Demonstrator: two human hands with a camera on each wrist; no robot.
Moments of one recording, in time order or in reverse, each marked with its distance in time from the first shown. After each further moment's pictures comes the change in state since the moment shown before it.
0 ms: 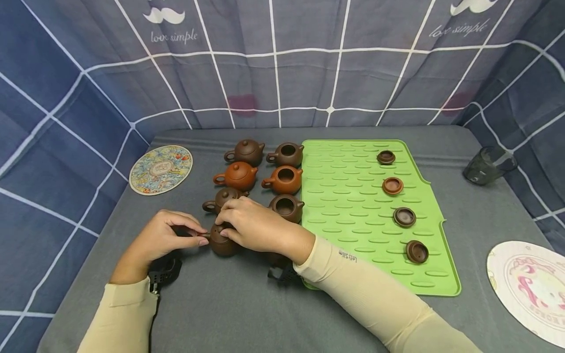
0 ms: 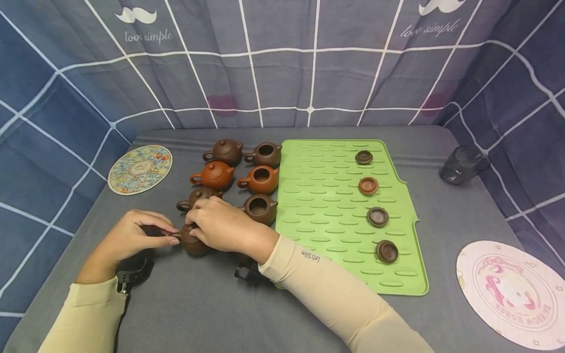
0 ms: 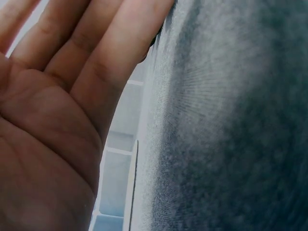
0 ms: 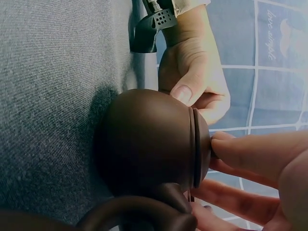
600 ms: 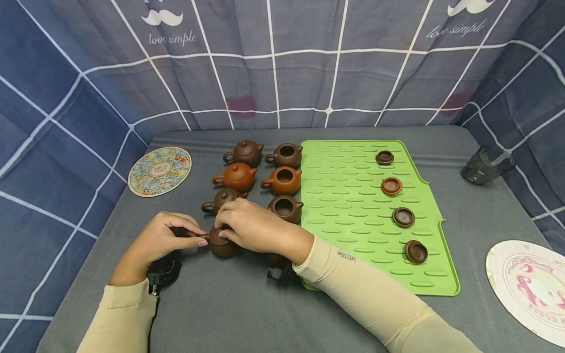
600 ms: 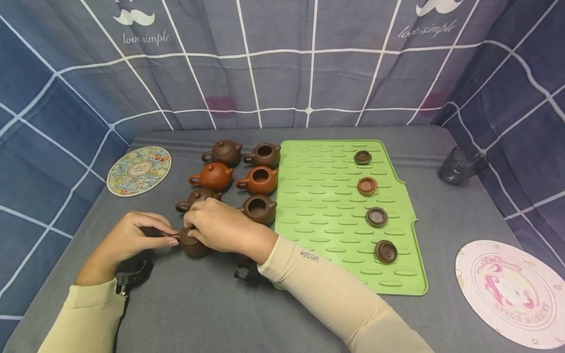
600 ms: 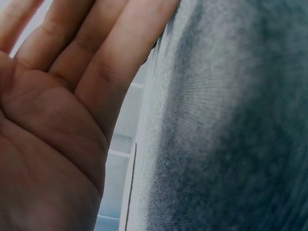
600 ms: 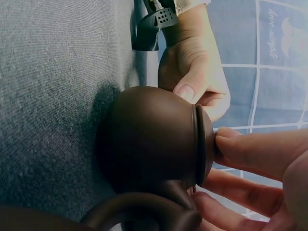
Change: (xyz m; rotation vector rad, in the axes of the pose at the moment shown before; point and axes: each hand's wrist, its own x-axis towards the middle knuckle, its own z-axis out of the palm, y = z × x) left_hand 0.001 0.001 -0.002 -0.026 -0.029 -0.053; right_hand 0.001 0.001 0.001 0.021 0.034 -0.043
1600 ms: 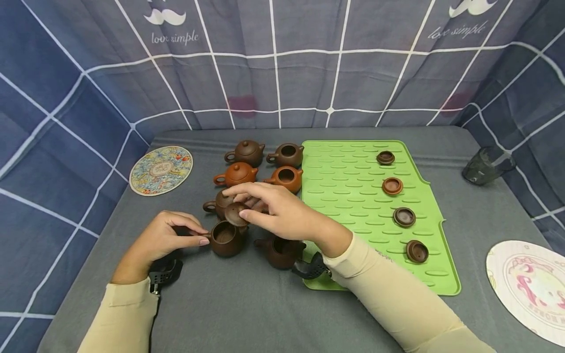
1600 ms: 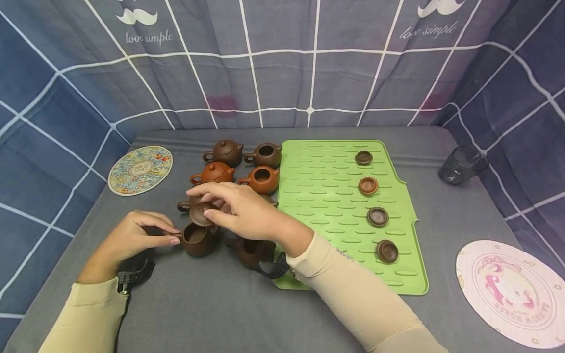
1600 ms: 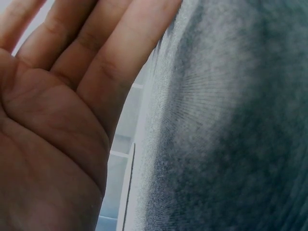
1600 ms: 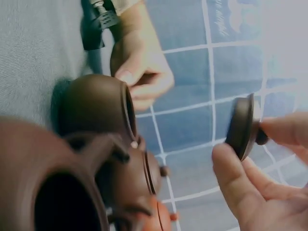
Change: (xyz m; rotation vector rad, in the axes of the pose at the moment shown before) left_hand -0.002 -0.002 0.002 0.038 0.034 0.017; right_hand -0.040 0.019 -0.039 0.577 0.226 -0.032
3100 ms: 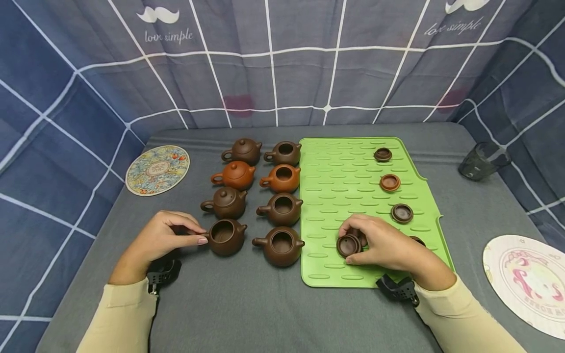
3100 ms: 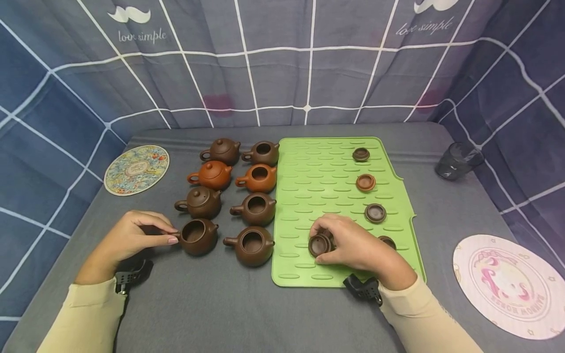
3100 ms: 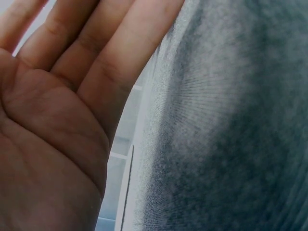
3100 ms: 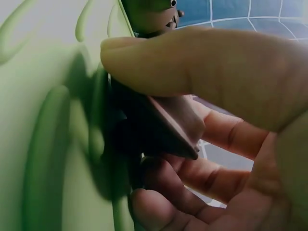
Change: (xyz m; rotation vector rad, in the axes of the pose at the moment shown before) left_hand 0.003 0.005 -0.001 -0.023 -0.007 -0.022; right_hand -0.181 0.023 -0.065 -0.348 -0.050 0.418
